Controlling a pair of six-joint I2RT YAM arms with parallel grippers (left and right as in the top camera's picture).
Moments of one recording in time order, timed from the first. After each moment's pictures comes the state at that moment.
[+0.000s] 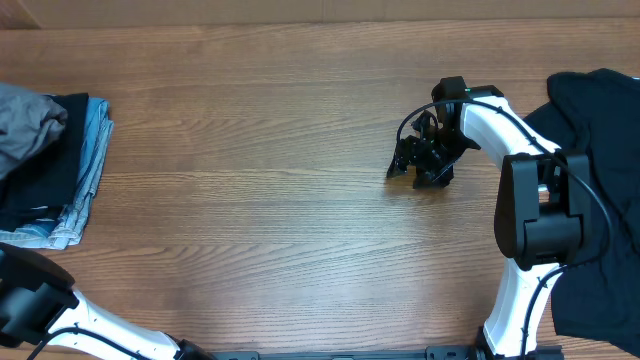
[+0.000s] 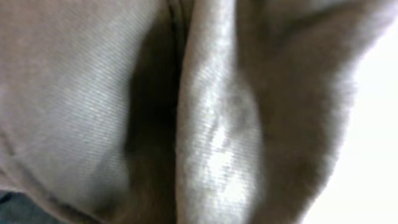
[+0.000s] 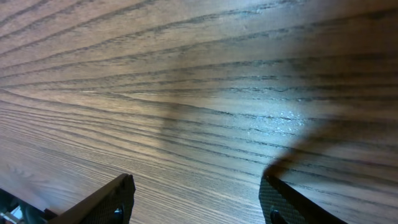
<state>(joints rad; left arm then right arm) 0.91 2.11 2.21 -0.99 0.54 -0.76 0.11 2.15 1.51 -1.06 -0.45 0.23</state>
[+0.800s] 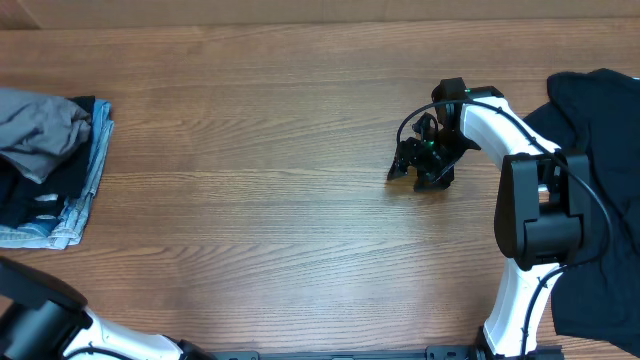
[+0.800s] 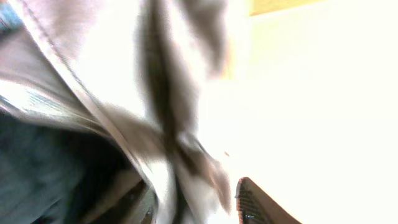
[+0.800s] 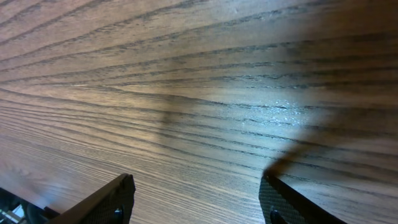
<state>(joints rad) 0.96 1.92 1.77 -0.68 0.64 -0.70 0.11 2.15 1.51 -1.07 -0.45 0.23</state>
